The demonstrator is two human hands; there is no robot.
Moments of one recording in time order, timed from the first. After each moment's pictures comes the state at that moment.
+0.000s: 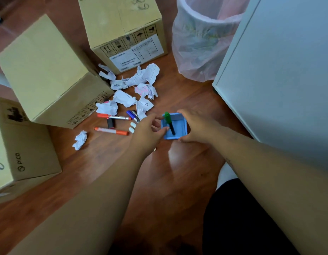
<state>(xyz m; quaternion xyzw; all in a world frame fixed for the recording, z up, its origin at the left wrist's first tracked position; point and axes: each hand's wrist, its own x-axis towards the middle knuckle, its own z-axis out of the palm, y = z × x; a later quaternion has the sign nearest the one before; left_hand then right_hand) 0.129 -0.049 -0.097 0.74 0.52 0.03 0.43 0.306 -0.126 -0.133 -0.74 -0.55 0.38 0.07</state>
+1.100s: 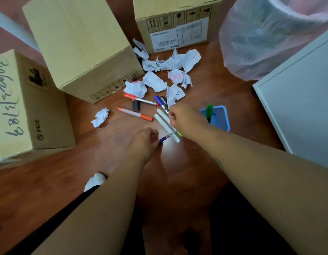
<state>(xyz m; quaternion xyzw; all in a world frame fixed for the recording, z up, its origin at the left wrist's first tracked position) 0.013 -0.034 -0.142 0.70 0.60 -0.10 0.38 0.188 -0.043 -0.113 -0.73 -0.59 0.33 0.09</state>
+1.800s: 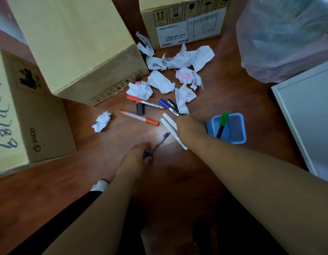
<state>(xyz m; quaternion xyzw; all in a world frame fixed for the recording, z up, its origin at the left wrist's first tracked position) -0.036 -0.022 -0.157 0.72 0.55 -0.17 0.39 0.165 -0.020 -0.163 -0.75 -0.55 0.34 -0.11</state>
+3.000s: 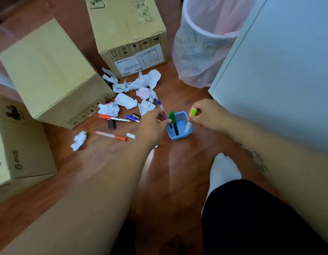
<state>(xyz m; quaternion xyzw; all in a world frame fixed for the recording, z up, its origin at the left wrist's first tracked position) 0.139 -0.041 -0.075 0.77 0.50 0.06 0.40 0.315 -0.122 -0.055 -0.79 -0.46 0.36 0.15</state>
